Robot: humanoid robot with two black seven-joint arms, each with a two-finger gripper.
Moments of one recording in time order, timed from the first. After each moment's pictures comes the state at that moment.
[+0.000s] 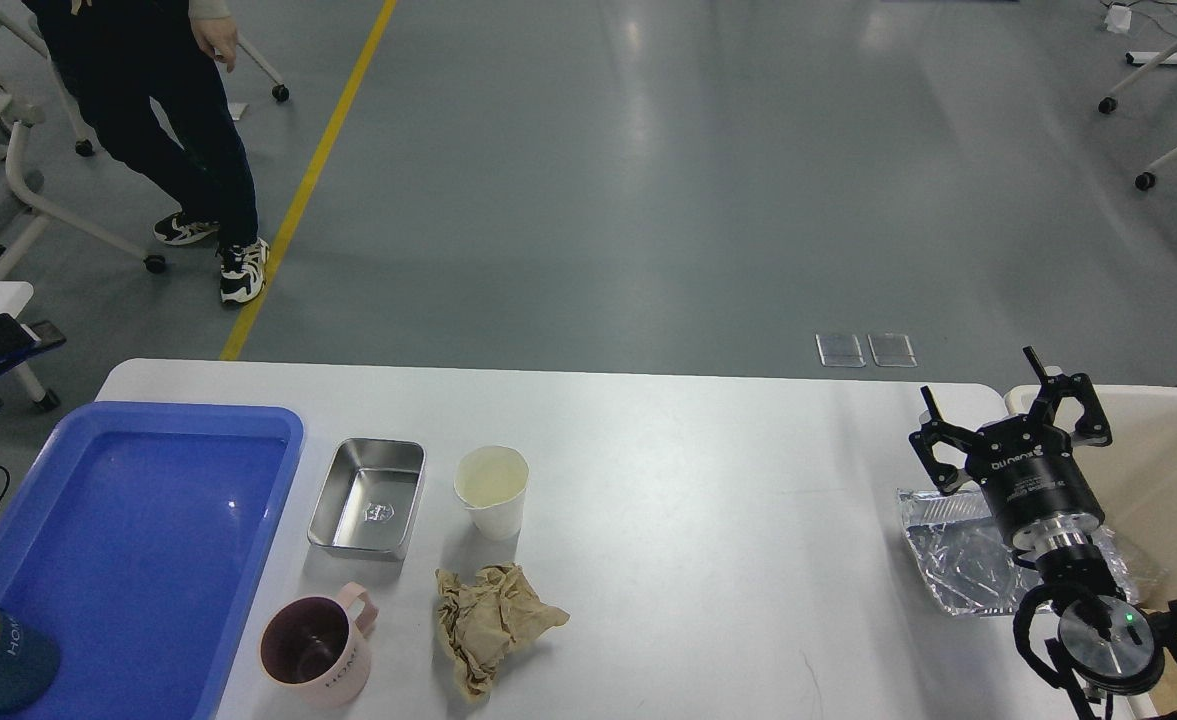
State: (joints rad) left arm -0.04 1.31 -1.08 -1.62 0.77 -0.15 0.06; right arm 0.05 -0.15 1.62 1.22 -0.18 0.33 0.02
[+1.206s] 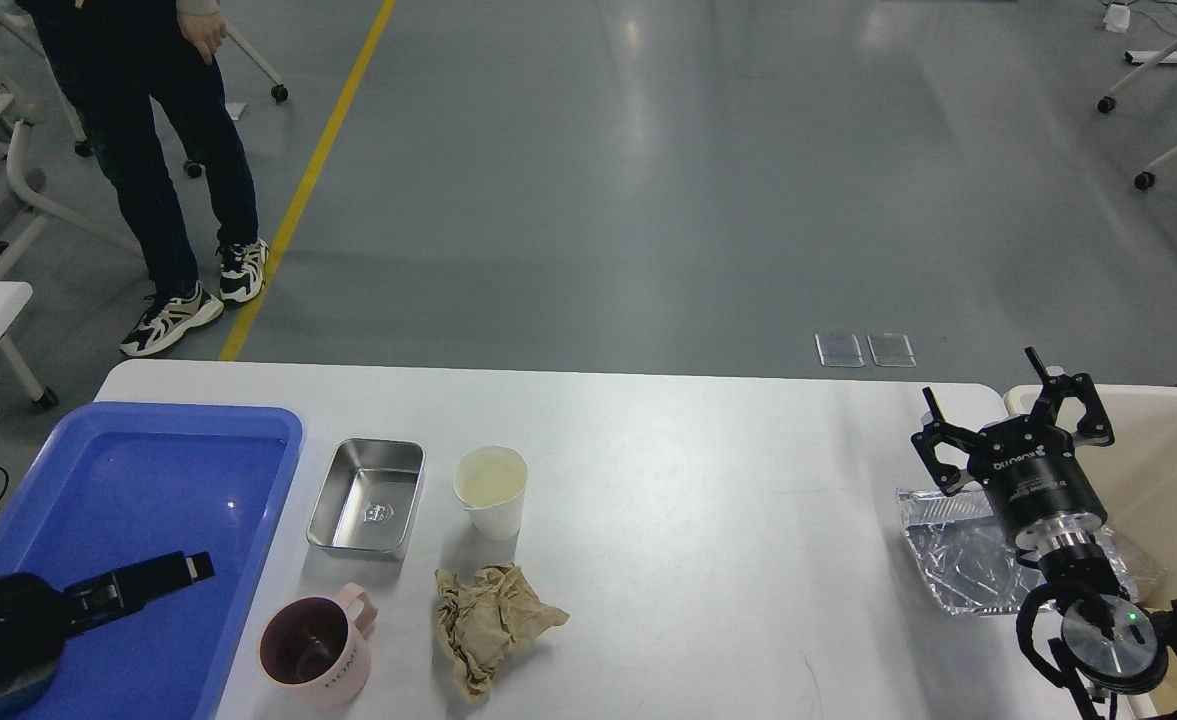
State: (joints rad) left arm -0.05 1.17 -0.71 -1.76 1.14 -0.15 0.07; right arm 0.05 -0.15 1.62 1.22 -0.18 0.33 0.02
